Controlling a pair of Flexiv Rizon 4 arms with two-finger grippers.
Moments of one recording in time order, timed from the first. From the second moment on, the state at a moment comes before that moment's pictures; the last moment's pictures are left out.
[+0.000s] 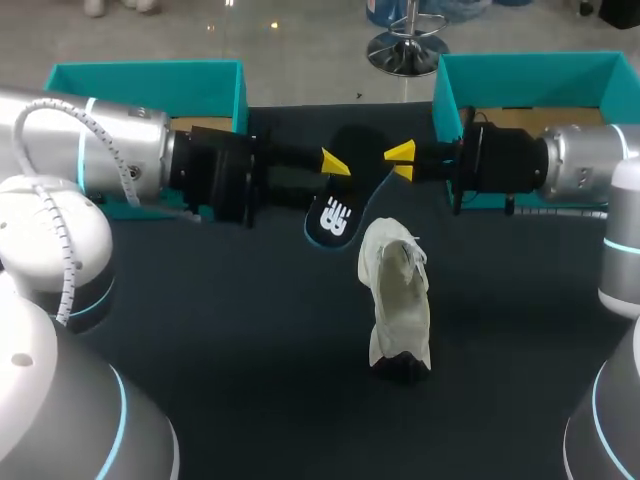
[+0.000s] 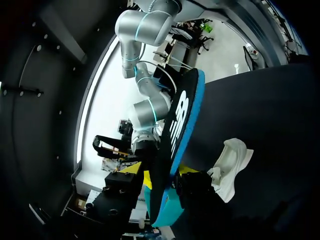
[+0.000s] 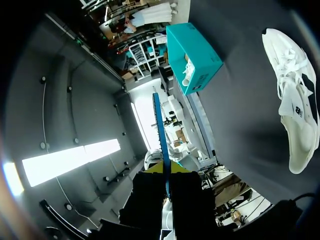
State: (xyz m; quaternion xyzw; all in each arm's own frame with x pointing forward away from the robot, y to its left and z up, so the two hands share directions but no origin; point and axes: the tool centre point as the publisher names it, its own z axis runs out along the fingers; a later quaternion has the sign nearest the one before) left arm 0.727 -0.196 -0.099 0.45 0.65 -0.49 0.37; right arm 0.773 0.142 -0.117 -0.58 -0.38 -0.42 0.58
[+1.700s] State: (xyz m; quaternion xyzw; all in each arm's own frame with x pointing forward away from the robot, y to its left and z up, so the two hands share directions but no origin) left arm 0.756 -0.120 -0.016 0.78 0.56 -0.27 0.09; right arm 0.764 0.161 -0.173 -0.63 -0.43 -0.39 0.52
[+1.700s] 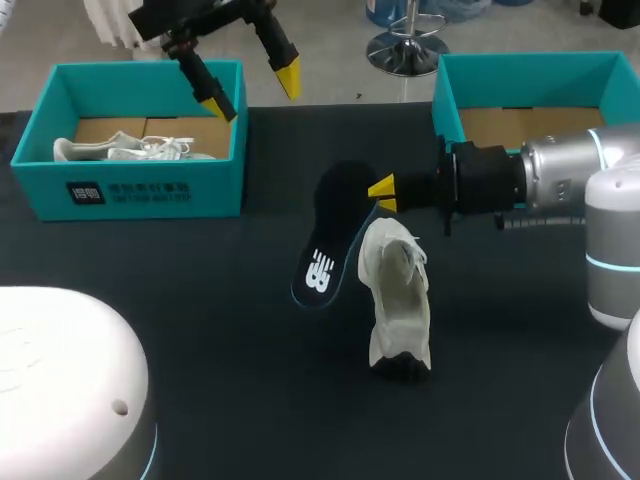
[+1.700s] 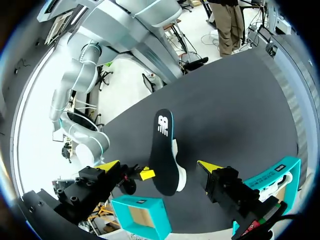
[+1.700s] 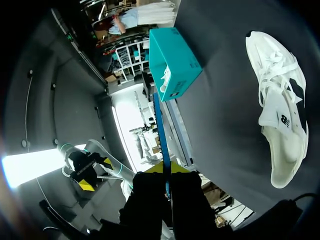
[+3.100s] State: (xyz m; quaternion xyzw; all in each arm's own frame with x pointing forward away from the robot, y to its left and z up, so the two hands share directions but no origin) left arm 0.763 -0.122 -0.028 0.72 0.62 -0.29 0.13; right arm 0.764 0.161 -0.173 -0.63 -0.43 -0.39 0.52
